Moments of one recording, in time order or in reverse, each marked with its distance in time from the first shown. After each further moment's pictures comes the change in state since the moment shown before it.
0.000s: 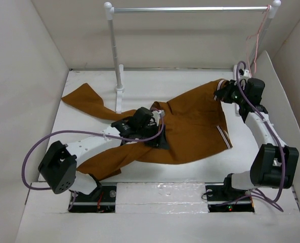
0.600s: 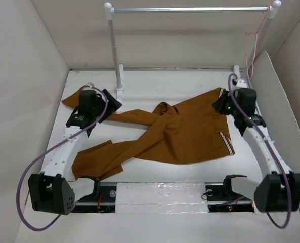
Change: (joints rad) left arm 0.560 -0.229 -0.001 -0.008 -0.312 -0.146; right arm 0.072 -0.197 -0.044 -0.252 0.311 -0.034
